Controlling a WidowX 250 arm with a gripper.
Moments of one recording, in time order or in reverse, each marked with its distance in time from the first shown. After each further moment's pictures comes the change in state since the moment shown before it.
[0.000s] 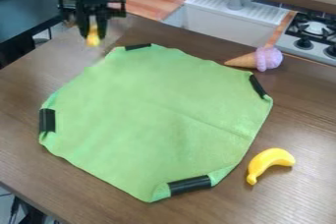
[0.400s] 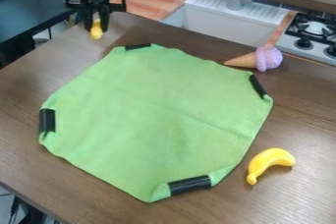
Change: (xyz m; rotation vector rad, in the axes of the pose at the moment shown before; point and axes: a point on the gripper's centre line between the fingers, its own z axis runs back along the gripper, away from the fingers) arm 0.046 0.000 -0.020 -0.002 -0.051 0.012
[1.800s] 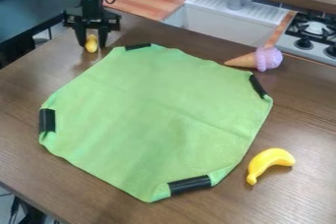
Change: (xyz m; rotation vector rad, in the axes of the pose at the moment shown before) arm 0.011 0.014 -0.051 0.041 0.016 -0.001
